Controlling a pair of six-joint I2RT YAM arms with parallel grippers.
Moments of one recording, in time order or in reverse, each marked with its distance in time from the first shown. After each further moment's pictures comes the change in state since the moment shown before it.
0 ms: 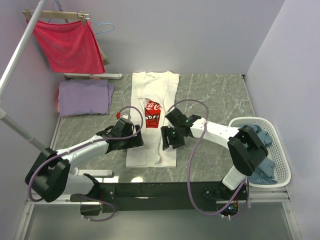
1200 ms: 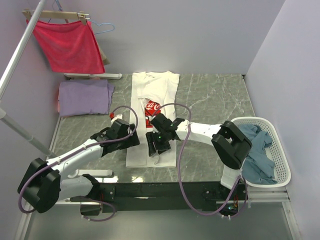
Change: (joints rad) left arm 0.000 -0.153 -0.026 -0.098 -0.100 -0.058; right arm 0.106 0.151 0.072 0.100 -0.065 0.046
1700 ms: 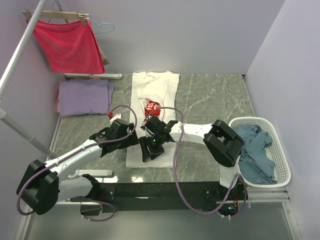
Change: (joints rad) left arm 0.000 -0.019 0.008 -0.016 -0.024 -0.008; right arm 0.045 0.075 0.038 0.048 -0.166 -0.027
